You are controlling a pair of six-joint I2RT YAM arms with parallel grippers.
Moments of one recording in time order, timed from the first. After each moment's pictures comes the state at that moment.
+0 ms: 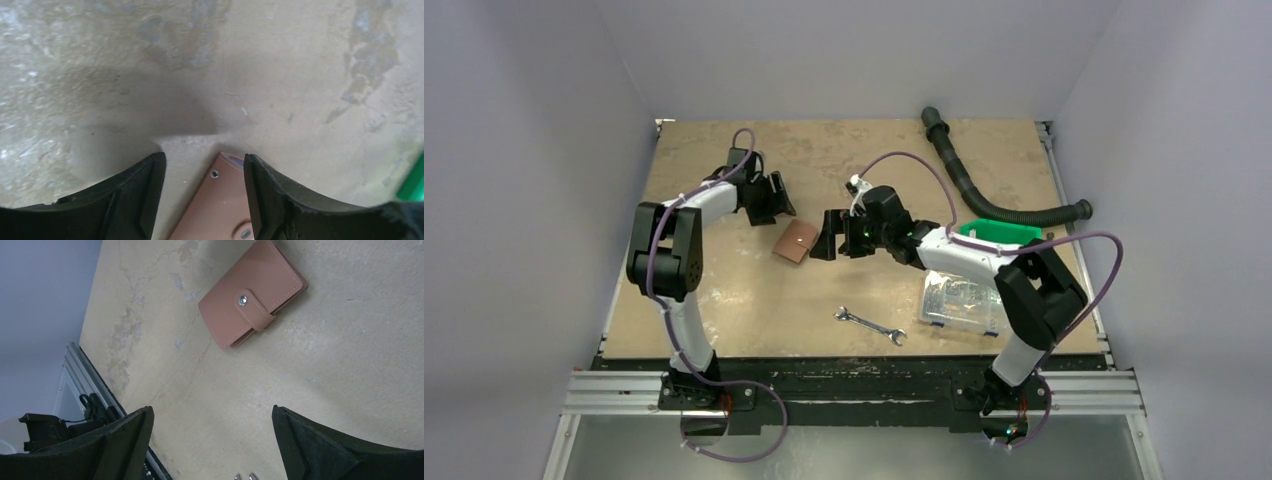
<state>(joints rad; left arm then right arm) -0.15 1.94 1.27 -0.32 0.23 -0.49 0.73 1.68 1.05 0.03 -0.29 0.62</state>
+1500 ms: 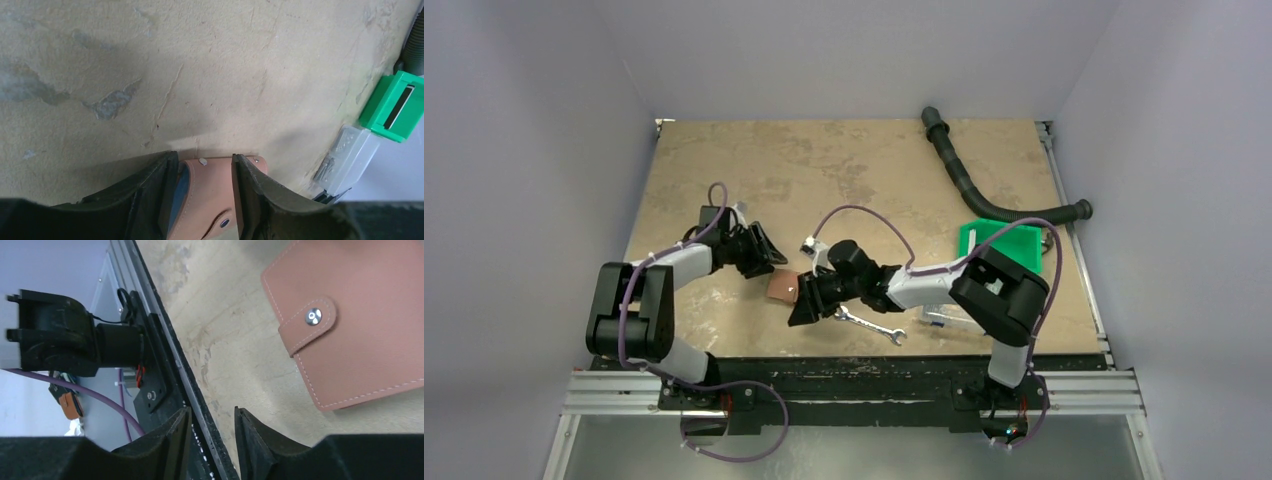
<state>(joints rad) -0.07 1.53 0.67 -0.13 0.48 -0.60 0.98 1.81 0.90 0.37 -0.50 0.69</state>
